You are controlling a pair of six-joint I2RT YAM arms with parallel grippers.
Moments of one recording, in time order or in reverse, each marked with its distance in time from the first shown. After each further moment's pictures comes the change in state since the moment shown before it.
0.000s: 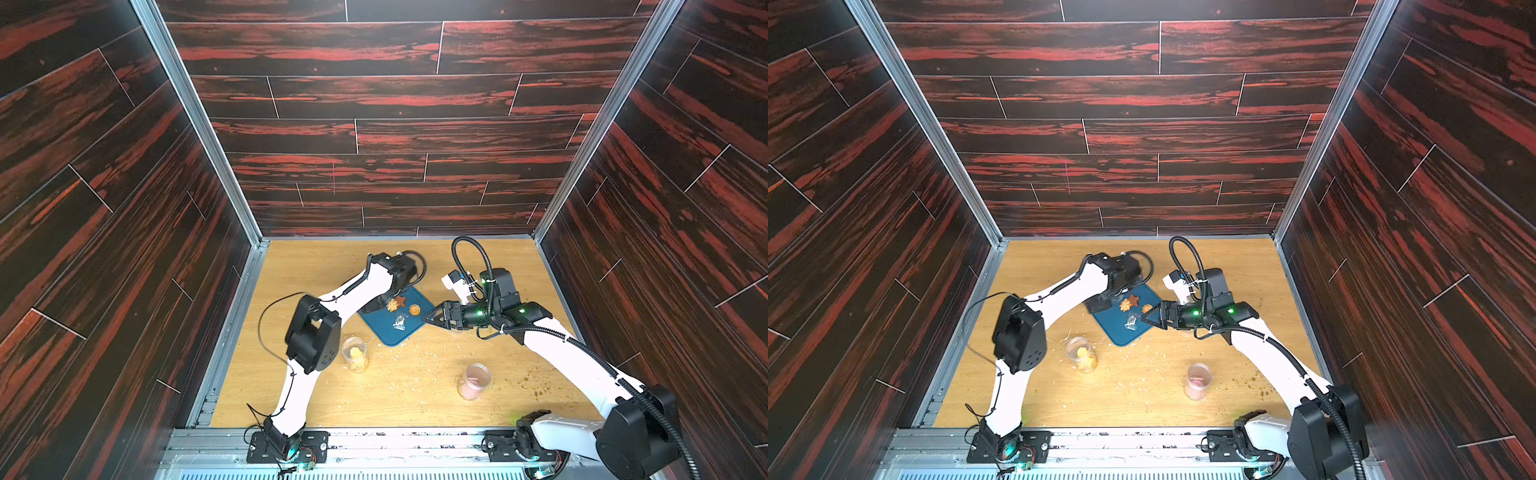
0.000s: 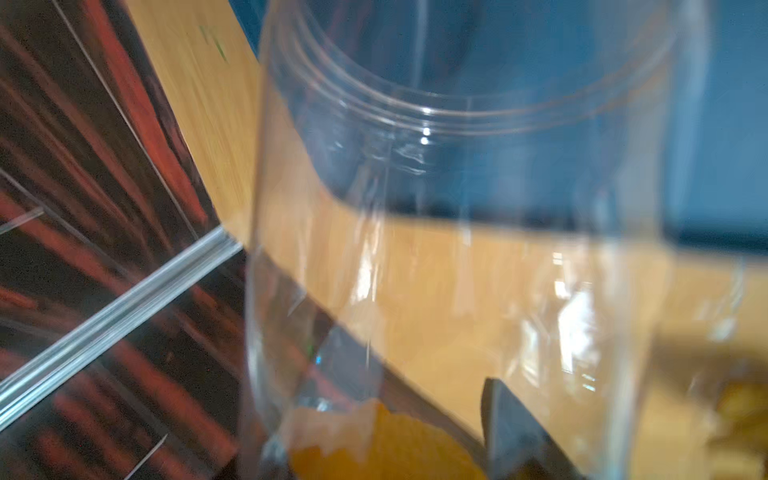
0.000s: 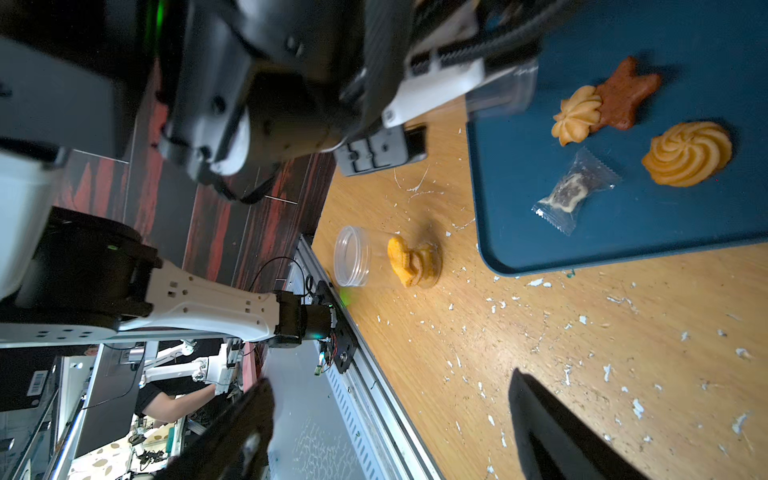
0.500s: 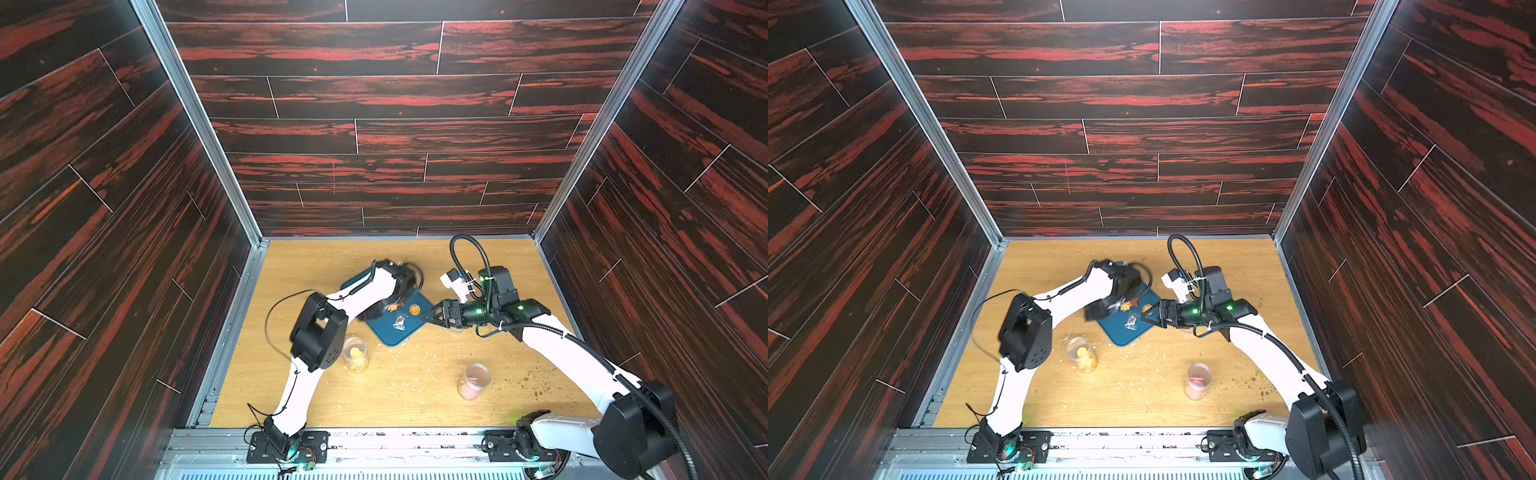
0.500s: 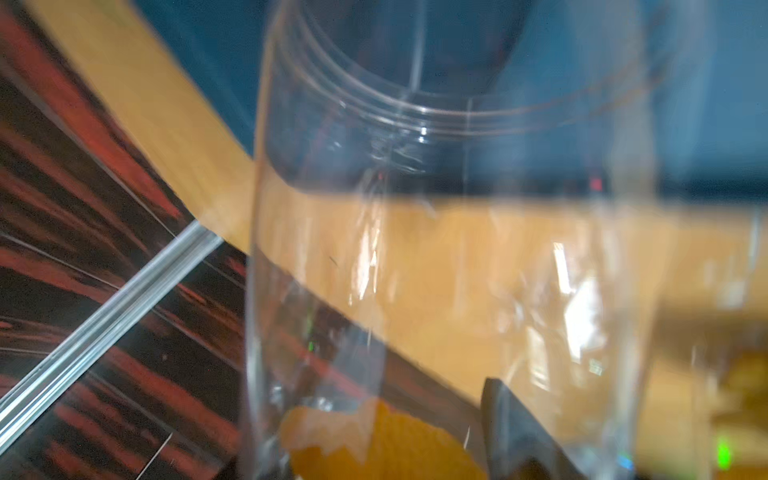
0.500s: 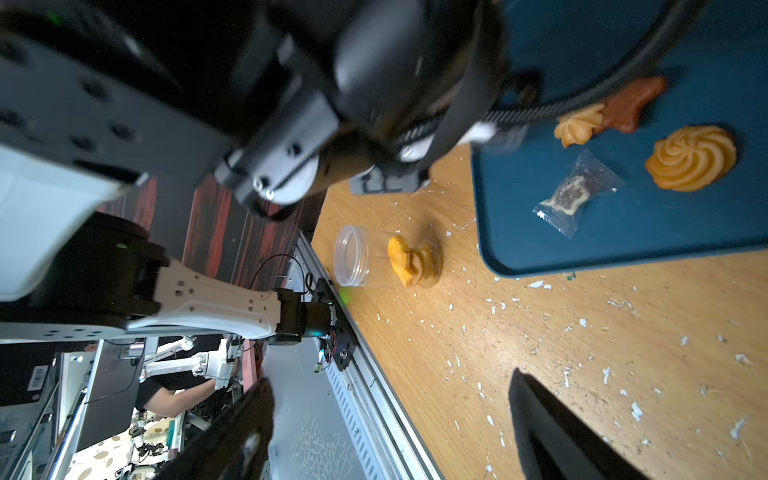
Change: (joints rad) left arm -0.010 0.035 -0.012 -0.048 -0.019 -0.021; right arm -0.001 0.037 0.056 -0.040 -0.007 -0.030
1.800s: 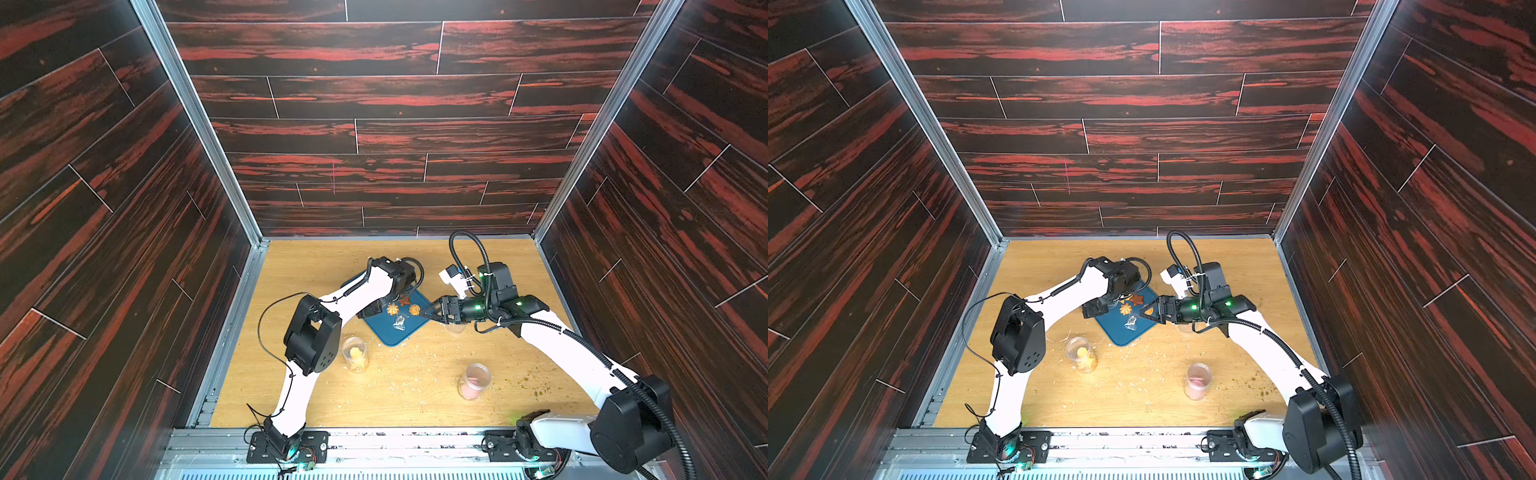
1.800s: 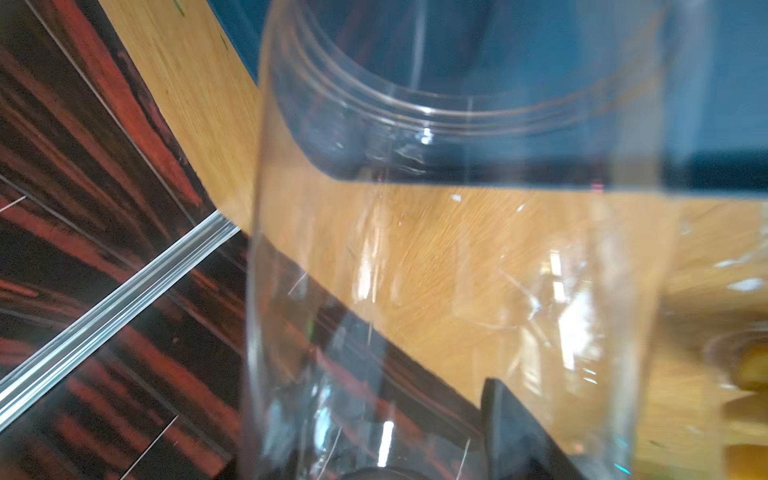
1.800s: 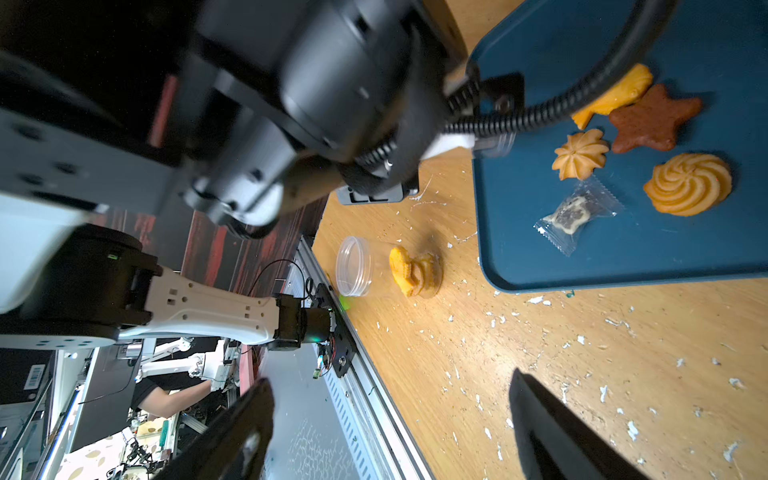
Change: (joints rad) left arm 0.011 -0.078 -0.039 -0.019 0.019 -0.005; right arm -0.004 0.010 0.002 0.024 0.000 -0.005
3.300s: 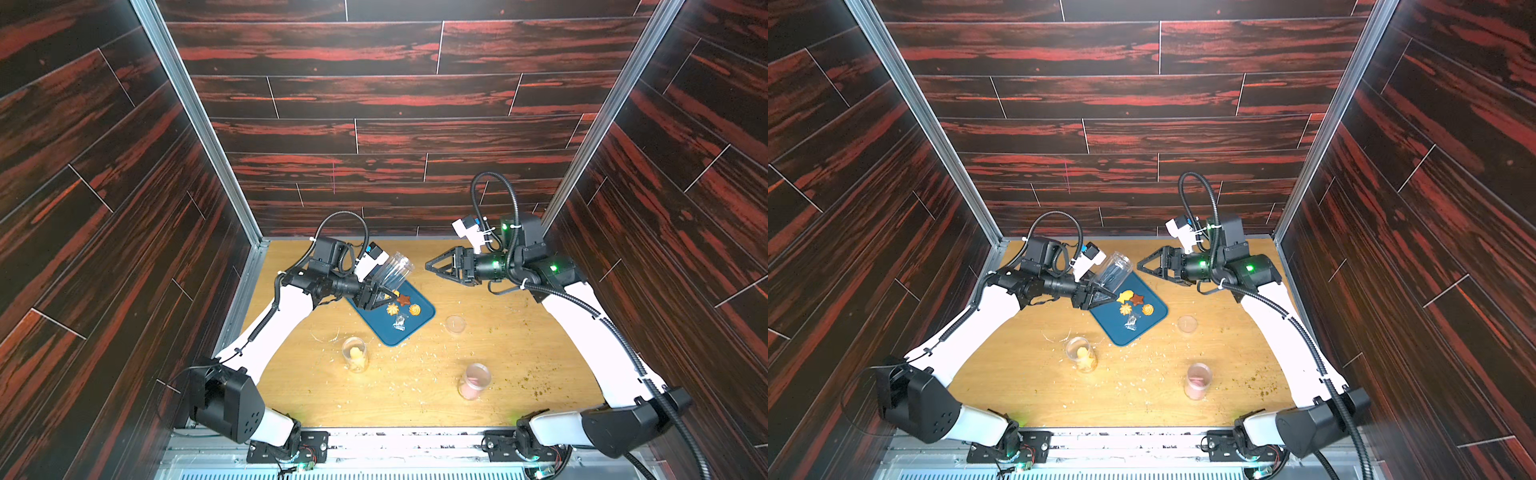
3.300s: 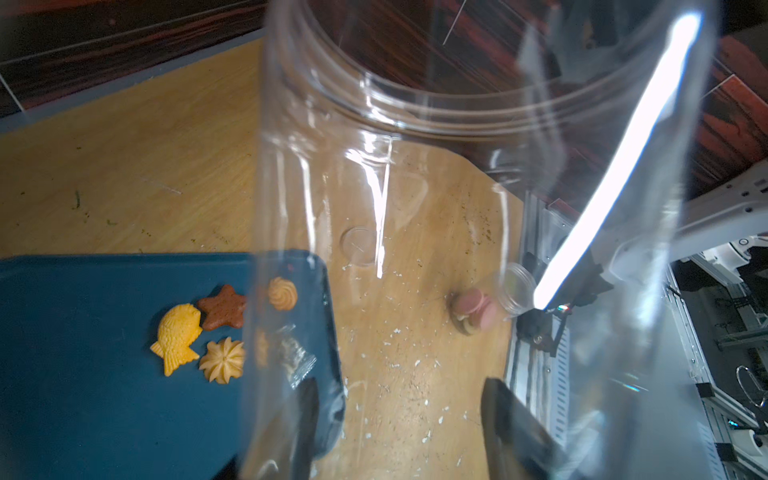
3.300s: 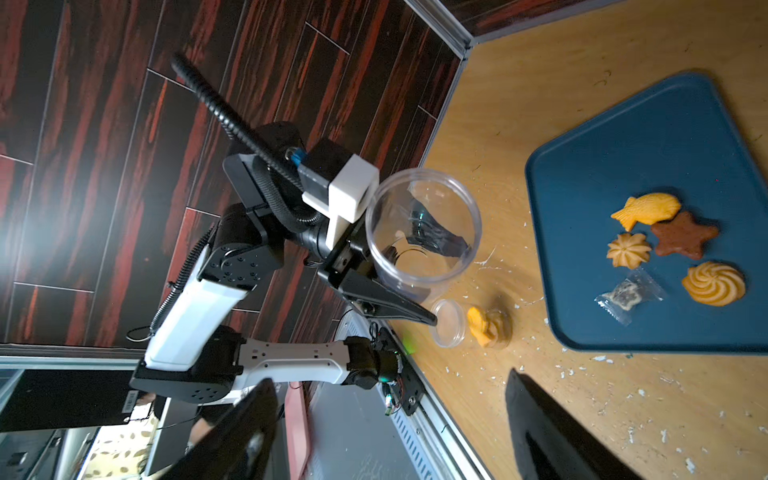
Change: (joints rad) left arm 0.306 -0.642 -0.541 0.770 1.534 -0.233; right arm -0.024 0.098 0.615 -0.332 -0.024 0.148
